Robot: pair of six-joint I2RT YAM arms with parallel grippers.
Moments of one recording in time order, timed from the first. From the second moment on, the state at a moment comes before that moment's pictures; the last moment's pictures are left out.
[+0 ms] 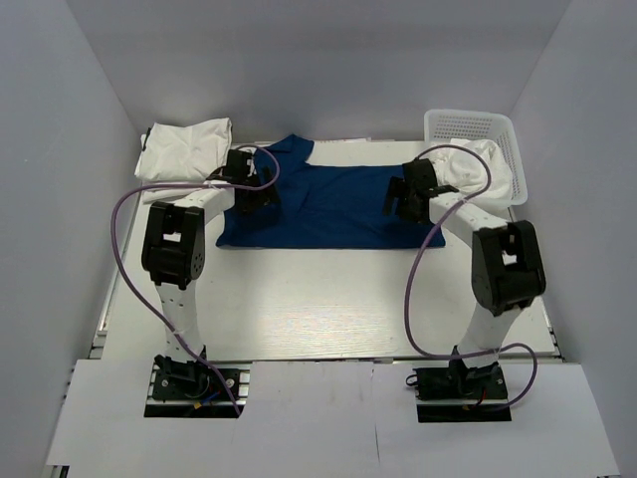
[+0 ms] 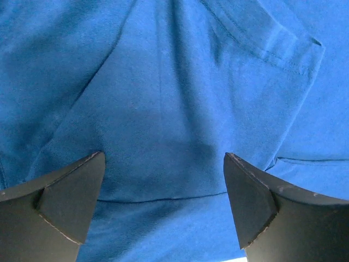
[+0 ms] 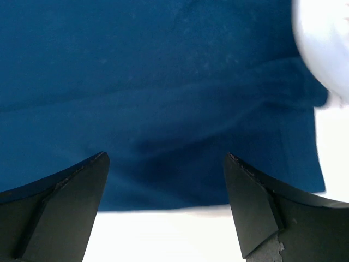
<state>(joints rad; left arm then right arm) -0.20 2.08 1.48 -0.29 0.08 -0.47 0.30 1.77 1.22 -0.35 0.15 0.41</state>
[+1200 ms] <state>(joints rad) -0.17 1.88 1.18 -0.21 0.07 -0.56 0.30 1.82 1.08 -0.20 0.19 0.47</state>
